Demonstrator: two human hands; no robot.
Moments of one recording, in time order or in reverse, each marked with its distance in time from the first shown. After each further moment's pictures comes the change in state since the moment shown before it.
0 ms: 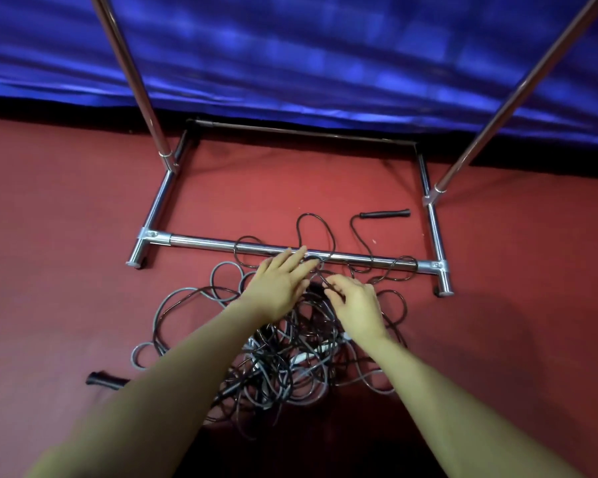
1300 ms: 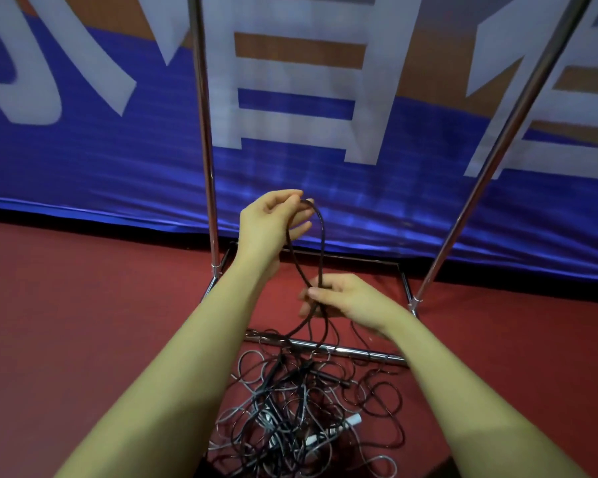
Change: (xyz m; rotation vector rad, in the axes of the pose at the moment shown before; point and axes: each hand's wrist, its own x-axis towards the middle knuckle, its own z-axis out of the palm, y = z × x) left_hand -0.108 0.076 -0.278 -1.594 0.864 0.087; right_hand -0.006 -0.210 -0.190 0.677 -0.551 -0.163
